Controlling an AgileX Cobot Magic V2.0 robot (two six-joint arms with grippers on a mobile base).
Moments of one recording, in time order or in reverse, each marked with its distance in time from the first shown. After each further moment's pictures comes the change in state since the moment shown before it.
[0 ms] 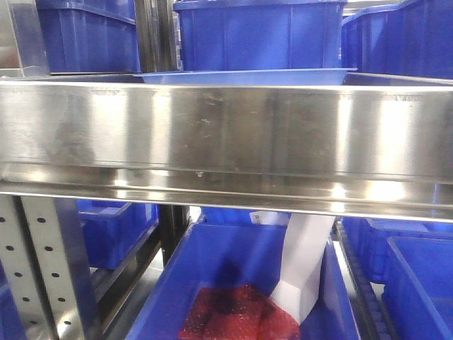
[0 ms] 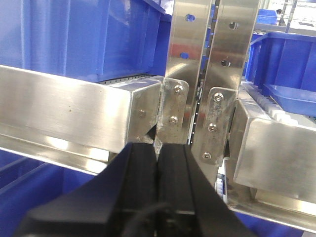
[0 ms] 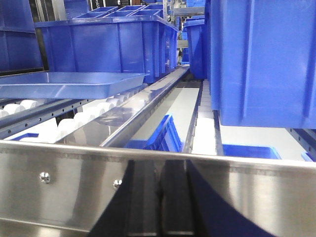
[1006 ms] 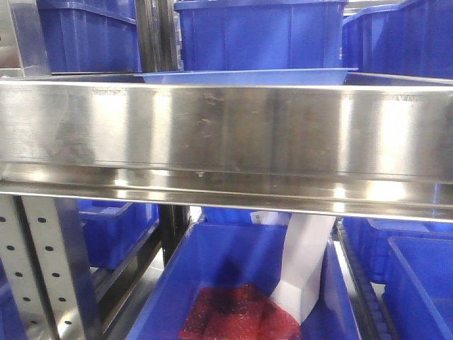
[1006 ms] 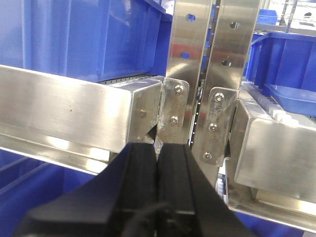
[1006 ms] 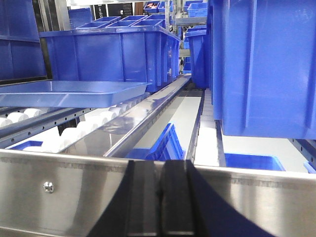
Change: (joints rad) left arm 0.000 0.000 0.000 0.000 0.000 0.000; right arm 0.000 0.000 0.001 0.000 -0.028 -0.003
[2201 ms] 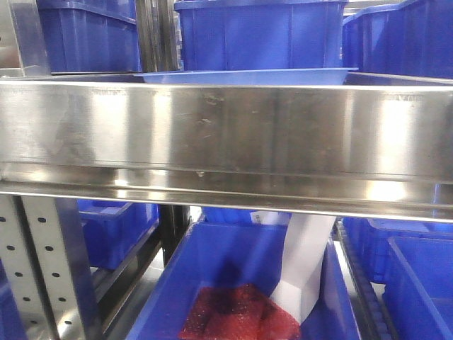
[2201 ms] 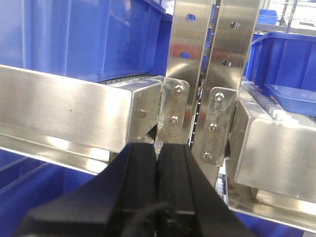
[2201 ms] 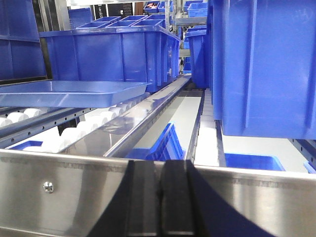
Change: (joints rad) left arm 0.000 0.000 0.000 0.000 0.000 0.000; right arm 0.000 0.000 0.000 0.000 0.000 0.000
